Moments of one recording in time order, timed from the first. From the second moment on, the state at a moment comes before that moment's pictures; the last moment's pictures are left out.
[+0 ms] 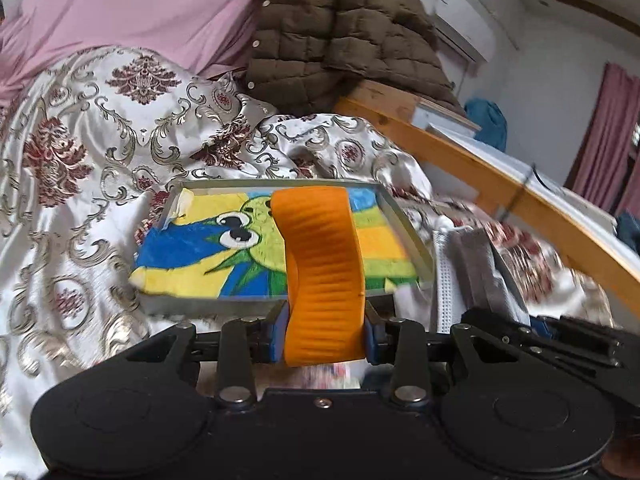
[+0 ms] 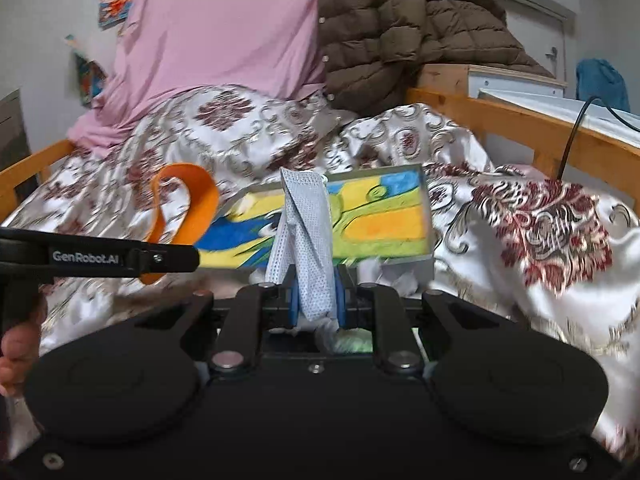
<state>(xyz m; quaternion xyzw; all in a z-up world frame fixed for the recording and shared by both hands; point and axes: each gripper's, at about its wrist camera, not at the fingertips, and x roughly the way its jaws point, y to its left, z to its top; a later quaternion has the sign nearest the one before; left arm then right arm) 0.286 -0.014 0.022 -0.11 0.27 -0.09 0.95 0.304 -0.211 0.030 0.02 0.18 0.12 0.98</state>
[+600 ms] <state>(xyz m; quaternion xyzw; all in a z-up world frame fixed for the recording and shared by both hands) 0.423 0.024 -0.010 -0.20 0.31 -0.07 0.93 0.501 -0.218 0.015 0.10 0.28 0.08 0.95</state>
